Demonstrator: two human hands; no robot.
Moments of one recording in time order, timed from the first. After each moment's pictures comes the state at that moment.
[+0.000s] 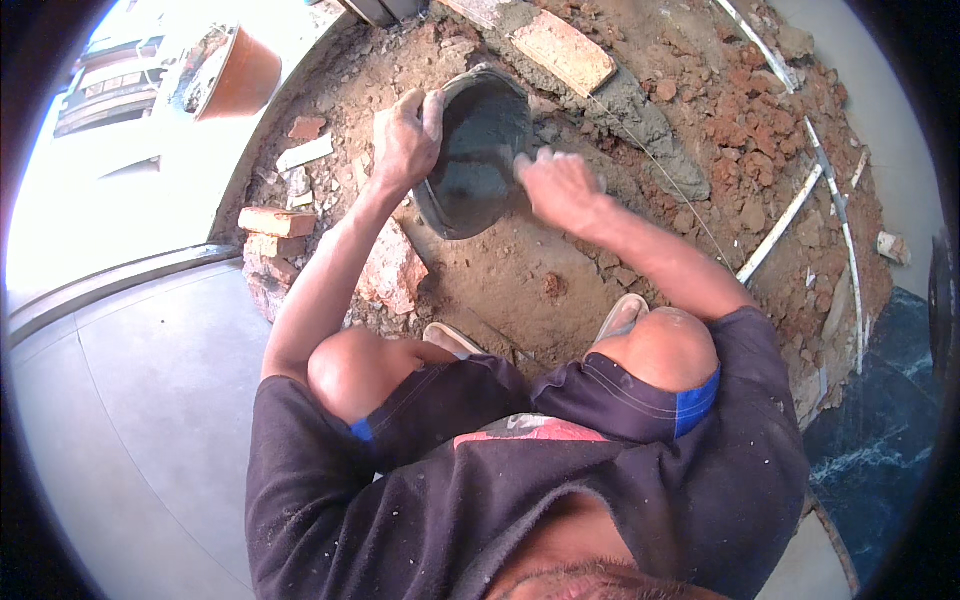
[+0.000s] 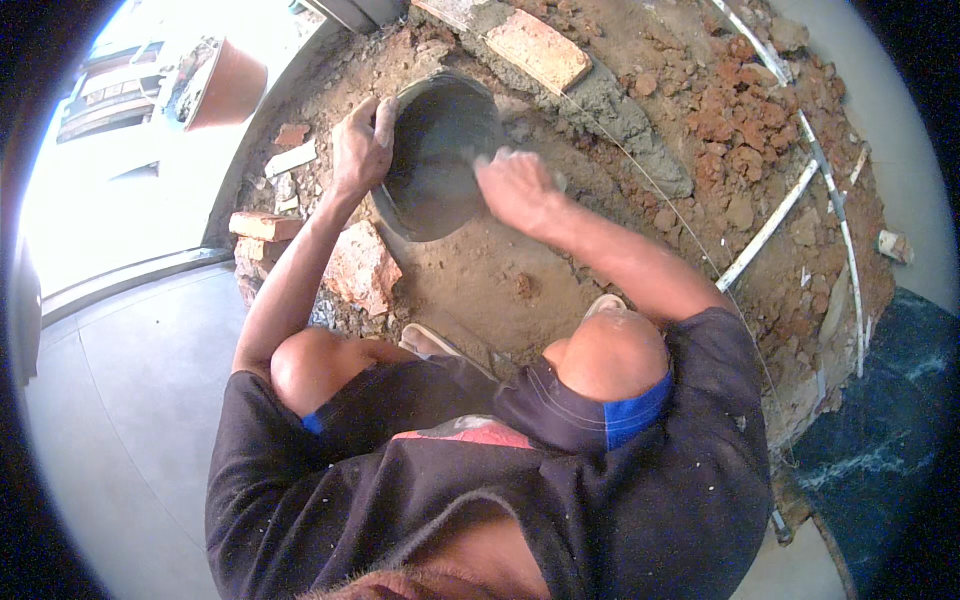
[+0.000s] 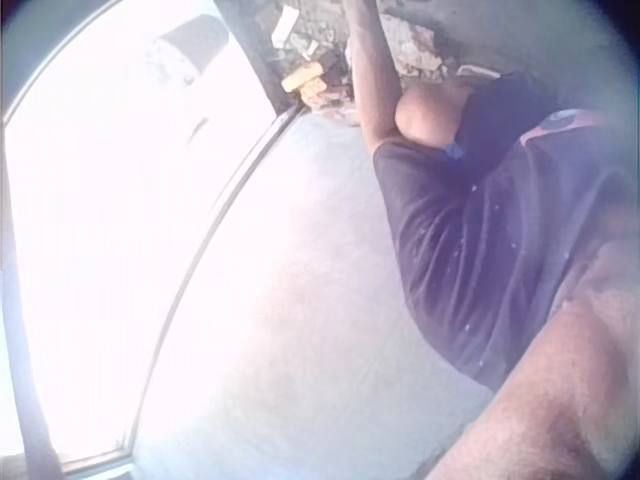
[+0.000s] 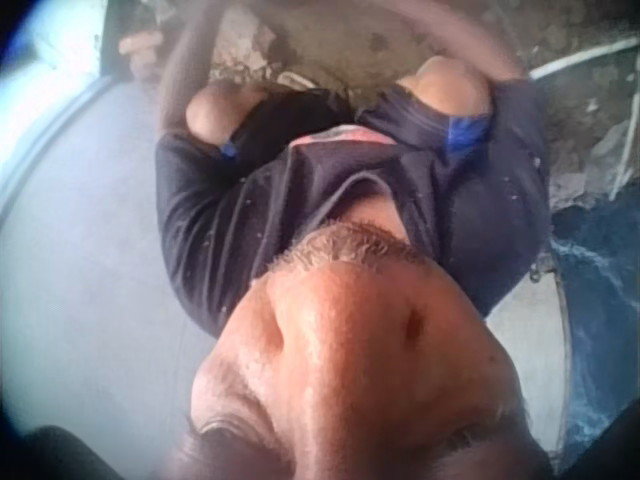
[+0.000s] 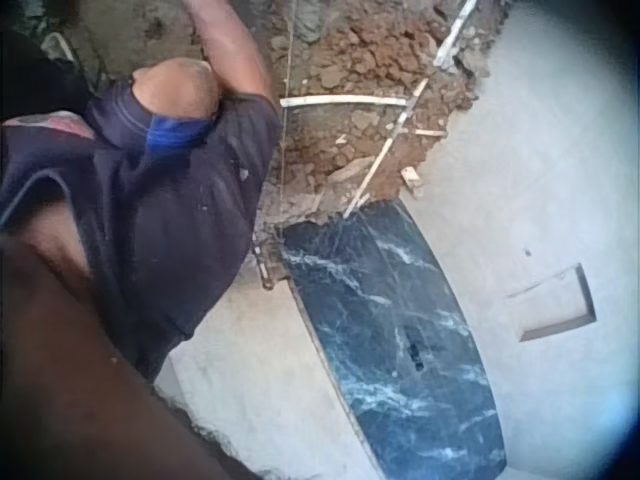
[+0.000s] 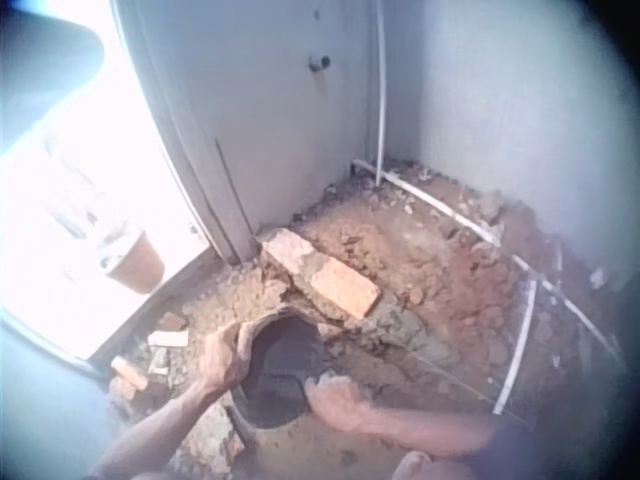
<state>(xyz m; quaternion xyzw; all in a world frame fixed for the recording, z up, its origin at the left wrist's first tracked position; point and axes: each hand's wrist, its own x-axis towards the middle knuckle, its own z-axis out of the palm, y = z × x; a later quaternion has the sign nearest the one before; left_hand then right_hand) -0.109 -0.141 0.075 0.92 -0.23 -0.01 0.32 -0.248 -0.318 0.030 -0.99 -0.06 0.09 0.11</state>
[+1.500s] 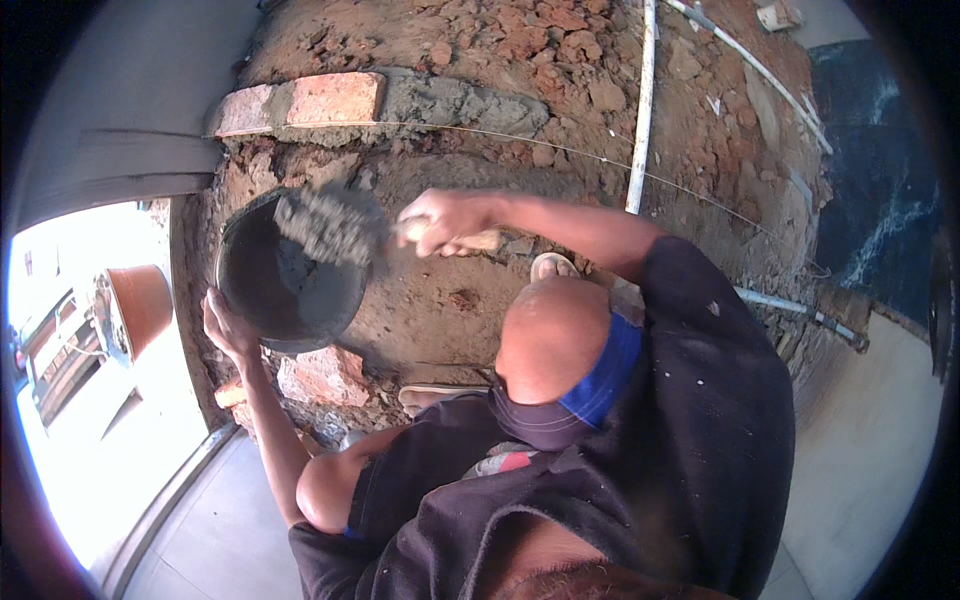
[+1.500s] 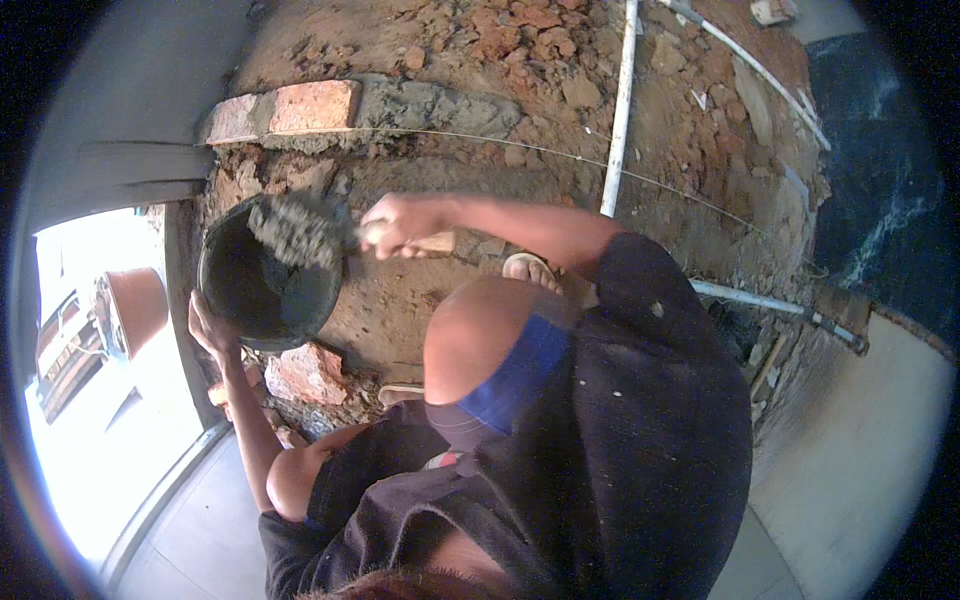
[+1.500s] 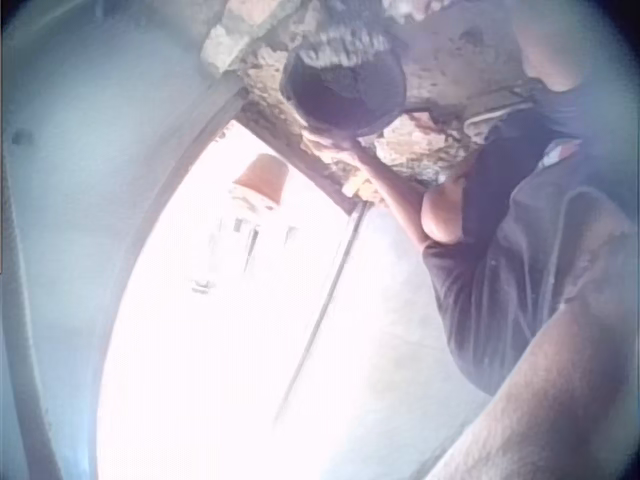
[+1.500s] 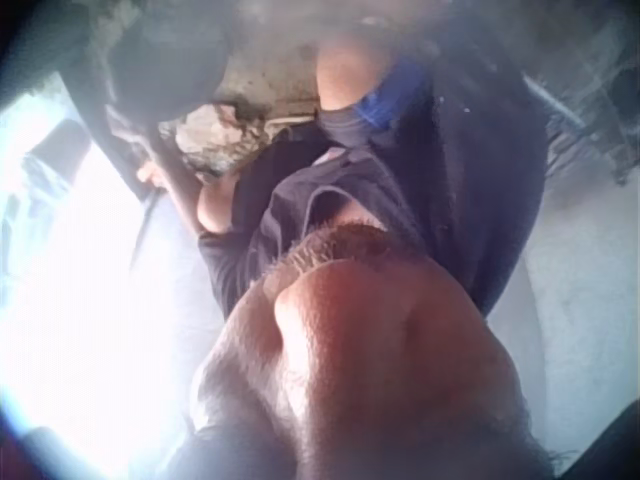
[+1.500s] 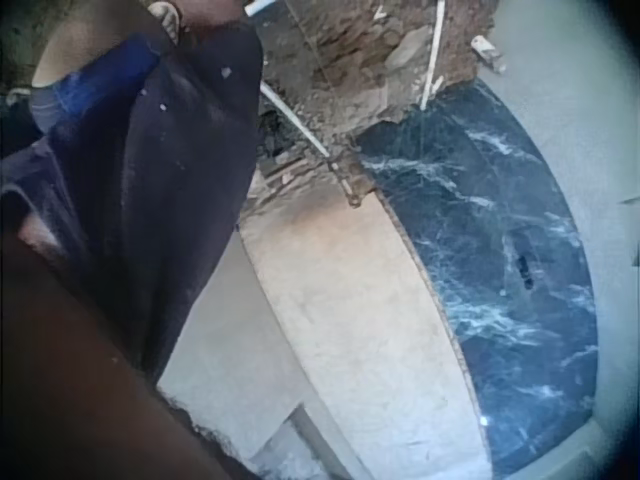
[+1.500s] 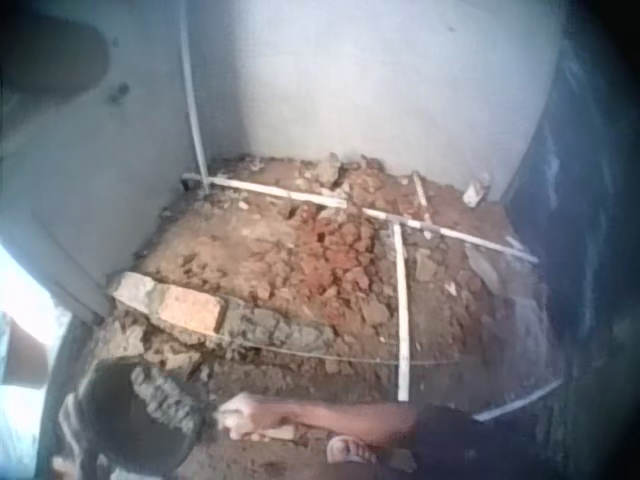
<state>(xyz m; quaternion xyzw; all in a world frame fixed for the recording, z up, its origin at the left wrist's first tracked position) -0.070 -0.082 0.039 0.87 -0.17 0.01 0.46 -0.333 -0.406 -0.012 -0.58 0.04 0.23 0.78</state>
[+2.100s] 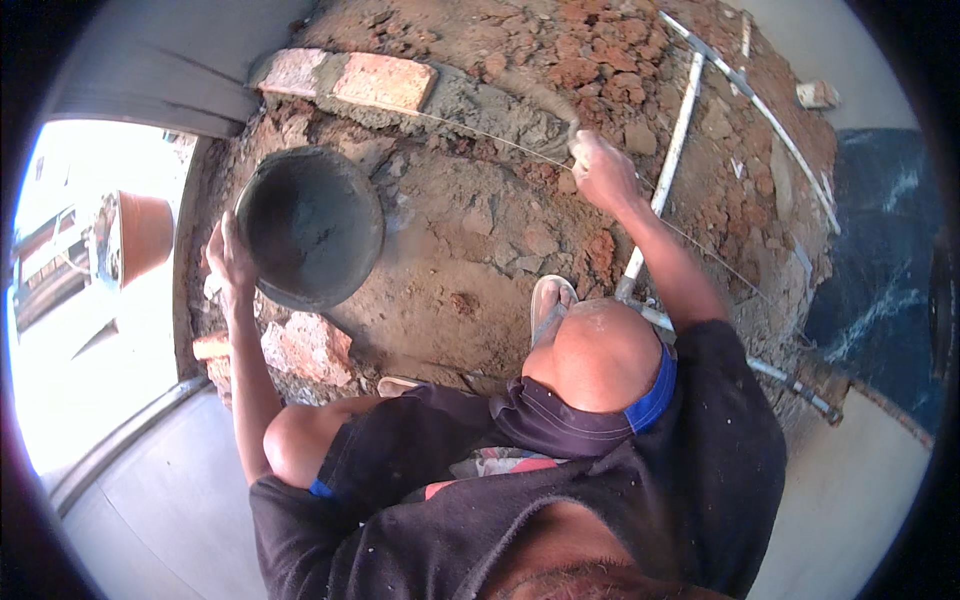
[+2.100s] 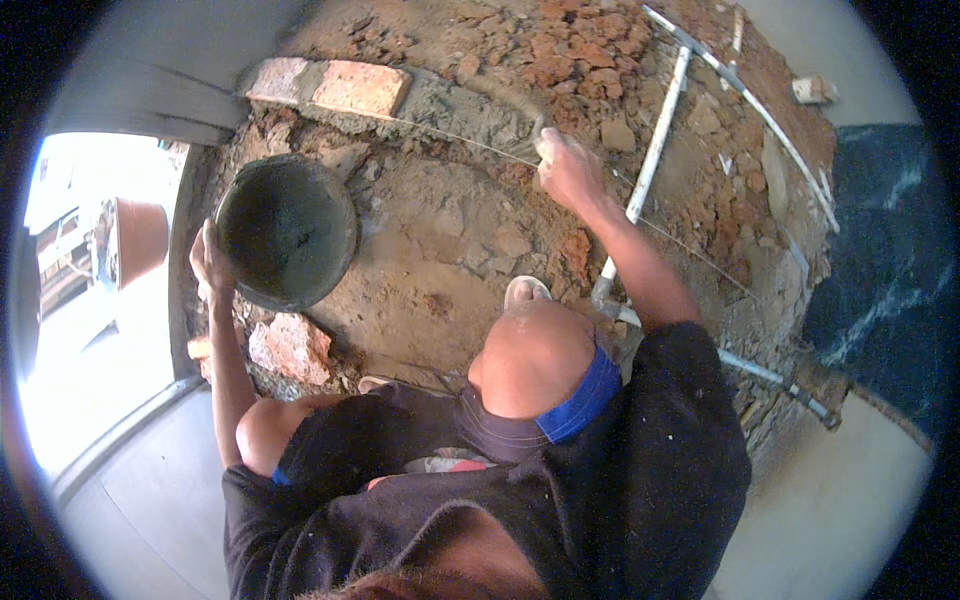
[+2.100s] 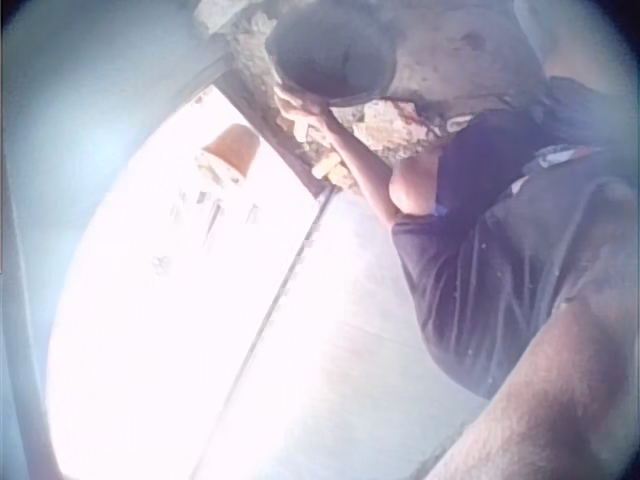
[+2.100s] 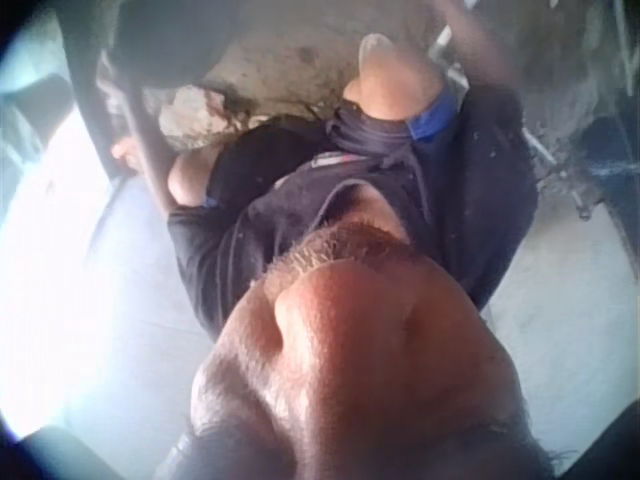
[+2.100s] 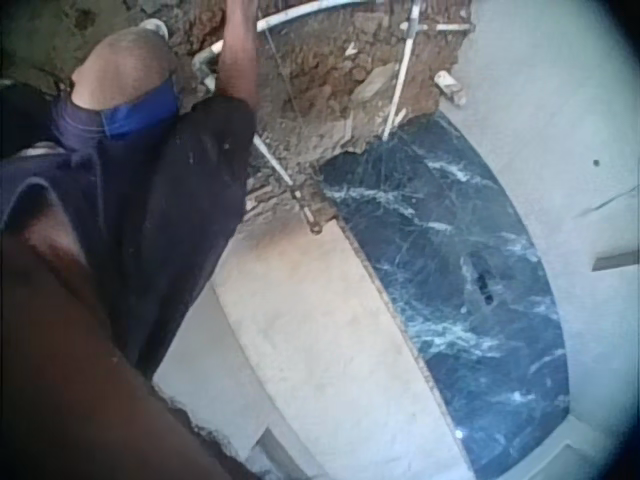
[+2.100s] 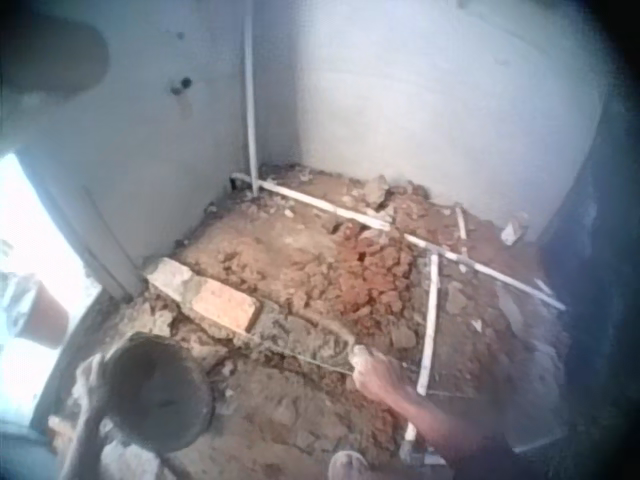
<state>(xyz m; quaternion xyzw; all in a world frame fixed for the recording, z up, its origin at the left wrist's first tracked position) -0.054 -0.098 0.045 0.89 -0.22 0.01 0.39 -0.432 -0.526 -0.020 -0.92 0.35 -0.02 0.19</state>
